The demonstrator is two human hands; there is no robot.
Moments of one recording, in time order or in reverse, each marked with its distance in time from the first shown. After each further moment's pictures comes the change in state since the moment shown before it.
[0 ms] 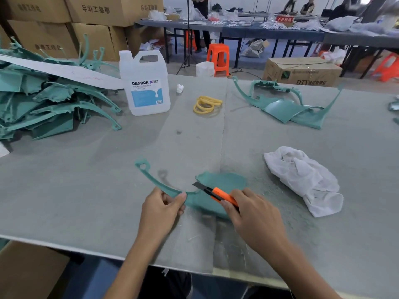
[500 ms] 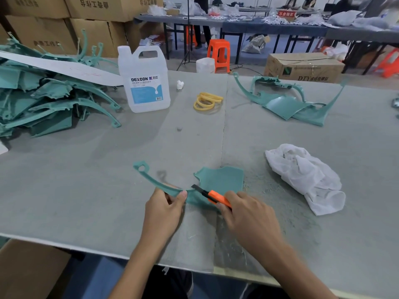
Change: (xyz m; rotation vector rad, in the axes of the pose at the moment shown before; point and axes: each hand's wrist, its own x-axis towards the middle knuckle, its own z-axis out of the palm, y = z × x) left_hand 0.000 -0.001 0.009 0.205 0.084 0.003; right_hand -0.001 -0.012 0.006 -0.103 -0.033 -0.001
